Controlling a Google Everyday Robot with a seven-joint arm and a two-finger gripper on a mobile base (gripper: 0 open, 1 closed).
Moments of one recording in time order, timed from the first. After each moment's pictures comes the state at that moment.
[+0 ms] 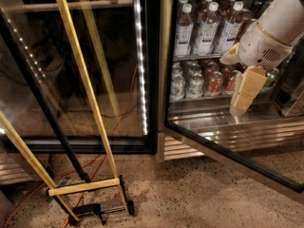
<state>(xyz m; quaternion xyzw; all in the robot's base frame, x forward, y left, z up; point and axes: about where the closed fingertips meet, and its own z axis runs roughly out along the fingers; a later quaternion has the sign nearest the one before) 0.519 -0.191 0.898 -0.65 0.74 0.11 0.15</state>
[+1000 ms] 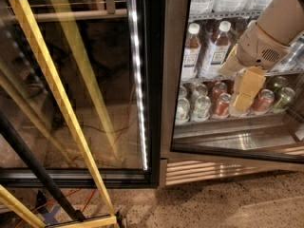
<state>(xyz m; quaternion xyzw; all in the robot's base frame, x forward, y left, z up) 0.519 -0.191 0.898 -0.65 0.74 0.11 0.15</state>
